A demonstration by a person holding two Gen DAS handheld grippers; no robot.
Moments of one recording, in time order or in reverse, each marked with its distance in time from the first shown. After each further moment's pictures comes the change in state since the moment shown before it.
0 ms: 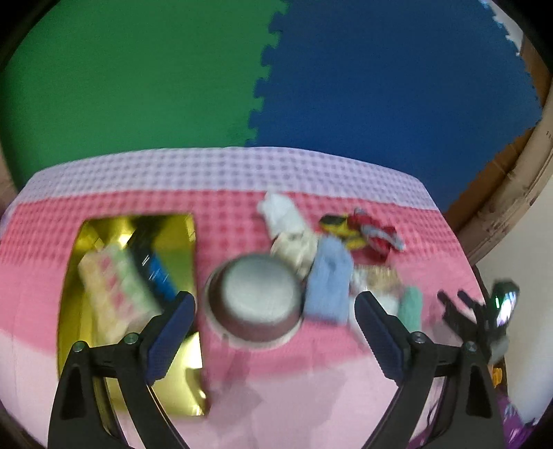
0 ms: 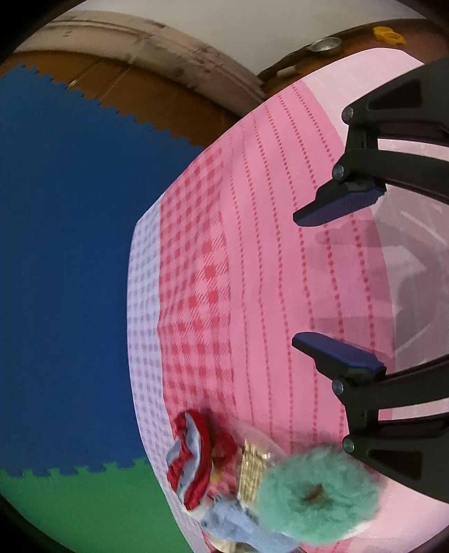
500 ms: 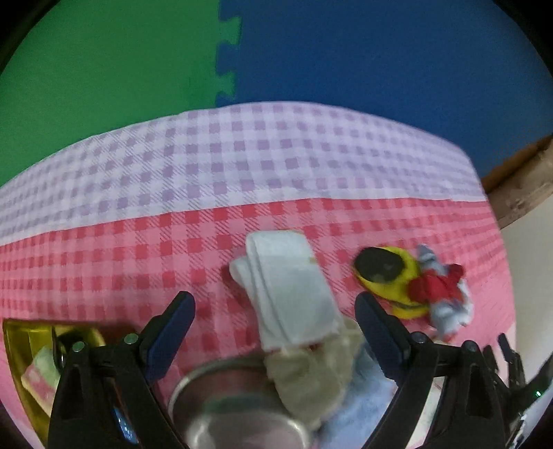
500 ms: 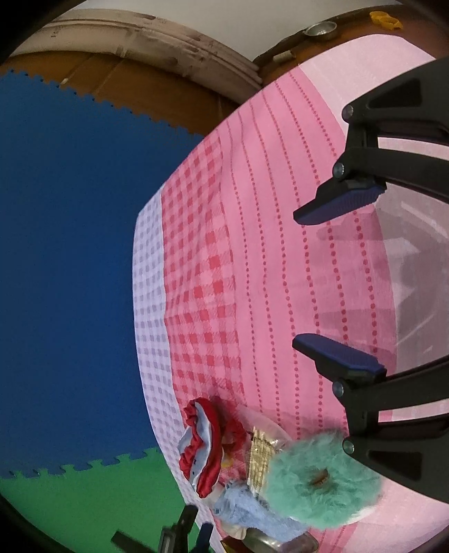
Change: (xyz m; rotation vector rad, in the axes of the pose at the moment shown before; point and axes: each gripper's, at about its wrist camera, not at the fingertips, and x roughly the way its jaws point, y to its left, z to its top) left arm 0.181 -0.001 0.091 0.036 0.283 0.046; right arm 0.000 -0.002 0.002 0.044 -0.002 0.073
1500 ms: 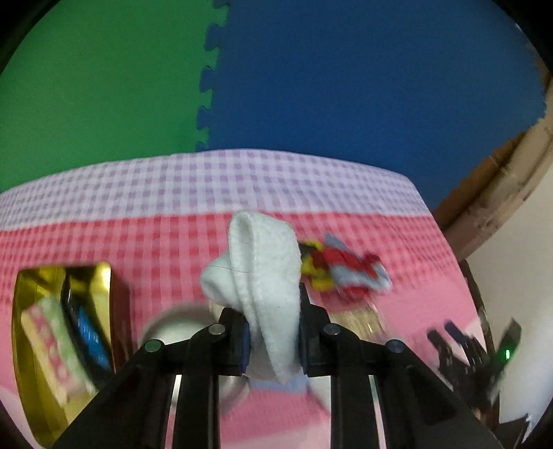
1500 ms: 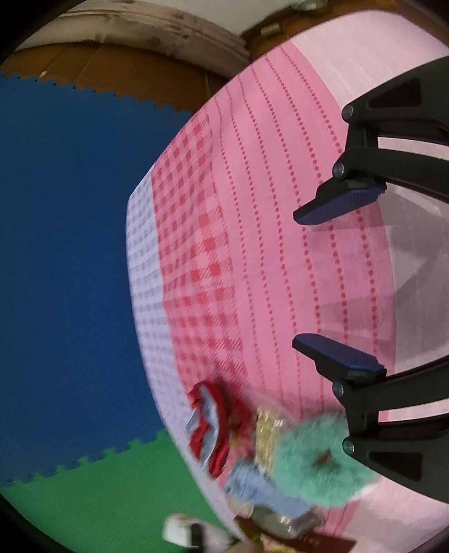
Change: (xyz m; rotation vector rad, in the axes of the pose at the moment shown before) left arm -0.106 -0.041 -0.091 0.001 -0.240 -0.119; right arm 0.000 -0.010 -0.001 0.065 -0.006 0.153
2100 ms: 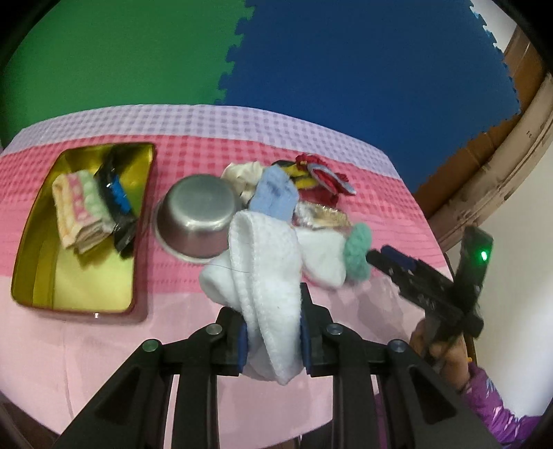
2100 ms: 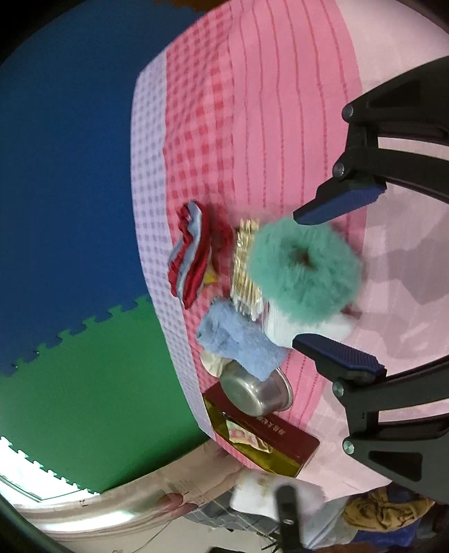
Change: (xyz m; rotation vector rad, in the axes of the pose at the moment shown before) left arm -0.082 -0.001 -0.134 -0.081 0.008 -0.038; right arm -0.026 0.086 -0.011 -0.131 0.075 0.417
